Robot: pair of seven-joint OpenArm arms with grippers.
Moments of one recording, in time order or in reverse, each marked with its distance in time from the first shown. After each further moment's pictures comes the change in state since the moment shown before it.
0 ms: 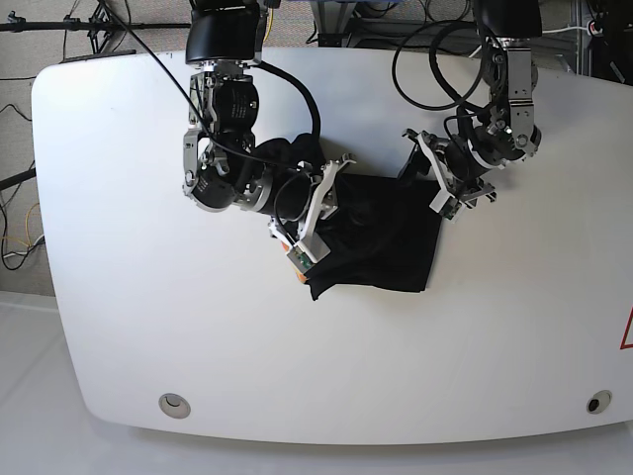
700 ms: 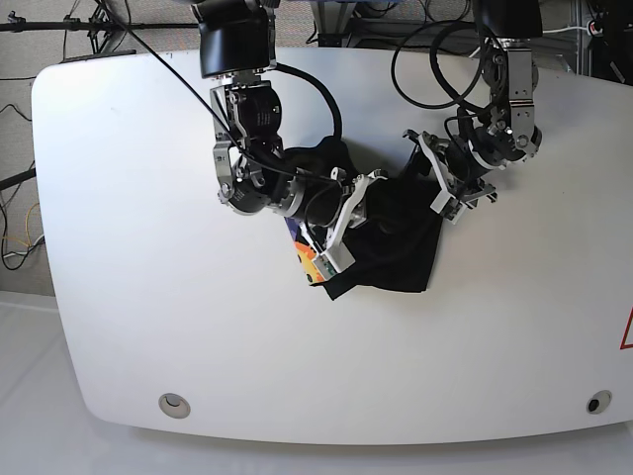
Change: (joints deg) left arm -0.1 -0.1 -0.1 -0.2 0.2 0.4 0.0; right arm 2.4 -0.7 -6.4 -9.7 -0.7 -7.1 10.7
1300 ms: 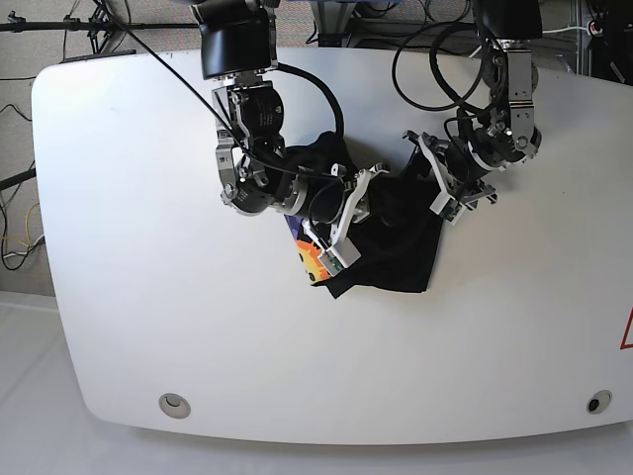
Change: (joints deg) left arm -0.3 0.0 0.1 0.1 0.2 -0.2 0.1; right arm 0.0 0.0 -0.3 -0.1 -1.1 2.1 -1.7
